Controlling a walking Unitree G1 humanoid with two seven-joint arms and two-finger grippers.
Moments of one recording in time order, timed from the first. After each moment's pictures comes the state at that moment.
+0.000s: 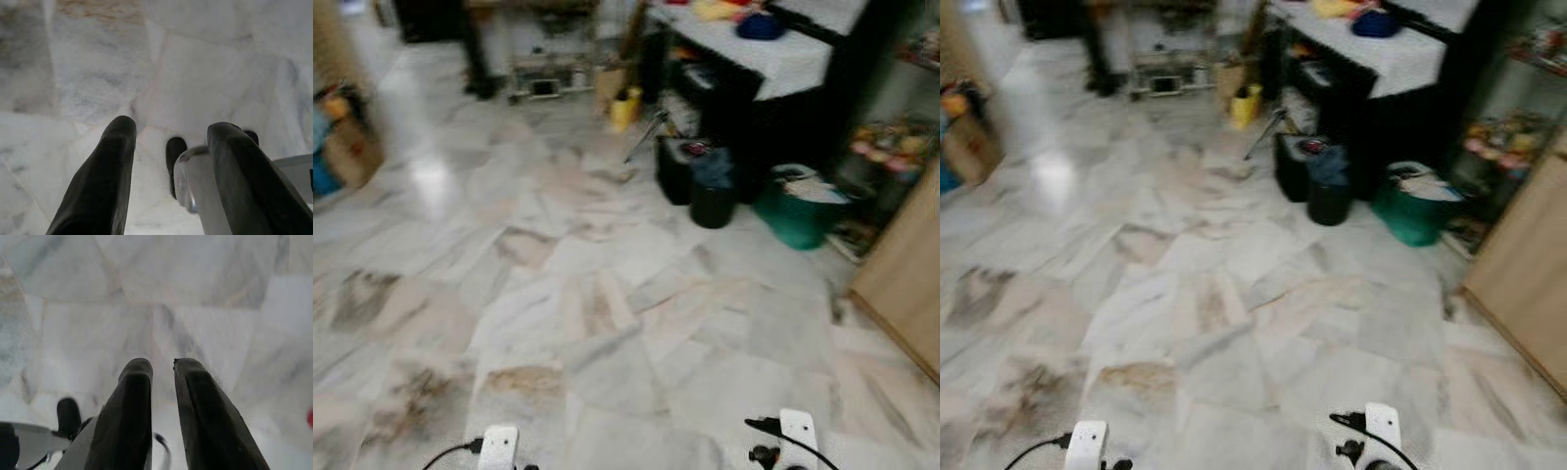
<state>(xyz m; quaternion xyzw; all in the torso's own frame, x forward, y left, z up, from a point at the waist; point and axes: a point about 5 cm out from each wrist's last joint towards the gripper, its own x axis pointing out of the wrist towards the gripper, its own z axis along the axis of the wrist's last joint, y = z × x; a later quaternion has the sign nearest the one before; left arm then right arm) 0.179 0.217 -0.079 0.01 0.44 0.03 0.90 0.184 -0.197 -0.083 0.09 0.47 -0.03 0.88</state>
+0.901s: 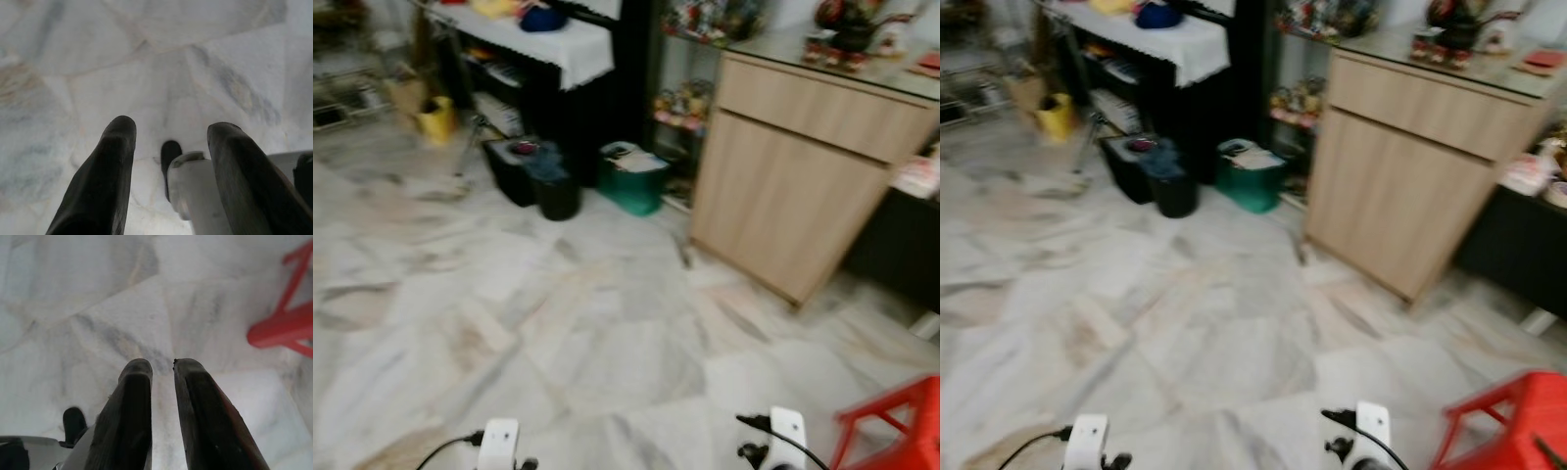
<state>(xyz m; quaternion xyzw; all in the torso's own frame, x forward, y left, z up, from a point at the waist) 0.182 0.212 -0.079 0.01 0.43 0.02 0.90 0.187 -0.191 -0.082 0.11 0.46 -0.04 0.88</state>
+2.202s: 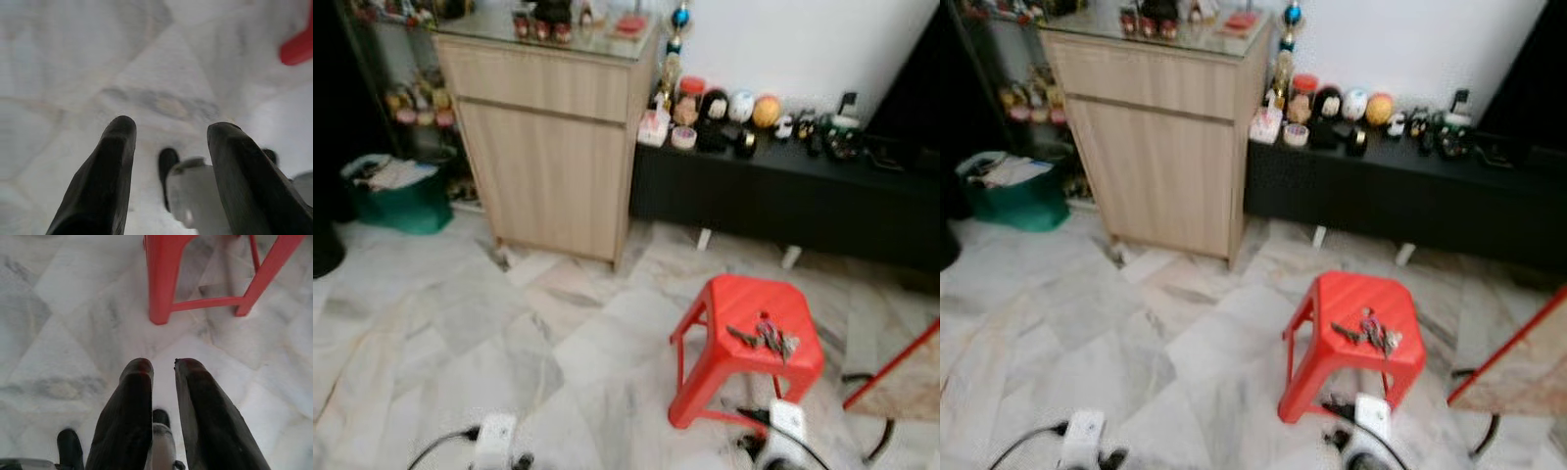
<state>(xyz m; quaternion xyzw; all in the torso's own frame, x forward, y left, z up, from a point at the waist) 0.183 0.227 -0.075 0.03 0.43 0.03 0.90 0.194 -0.182 -0.080 0.12 0.44 -0.06 0.89</state>
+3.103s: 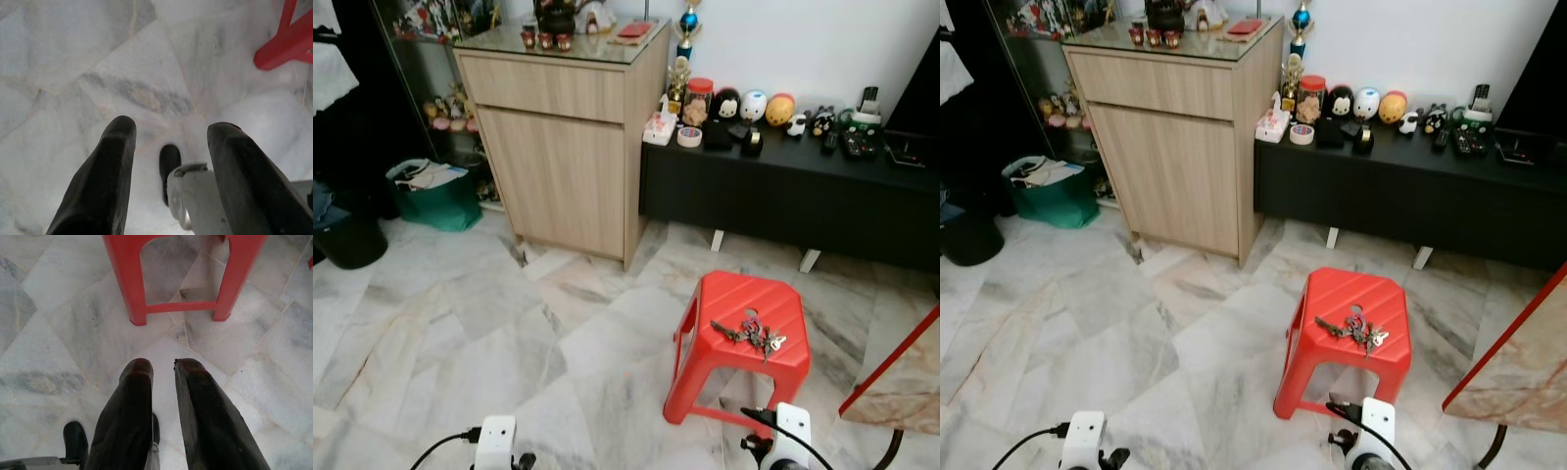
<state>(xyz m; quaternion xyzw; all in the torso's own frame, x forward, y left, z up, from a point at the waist) 0.188 0.212 -0.075 0.01 0.41 0.02 0.91 0.186 -0.198 -0.081 0.12 0.44 -0.08 0.88</state>
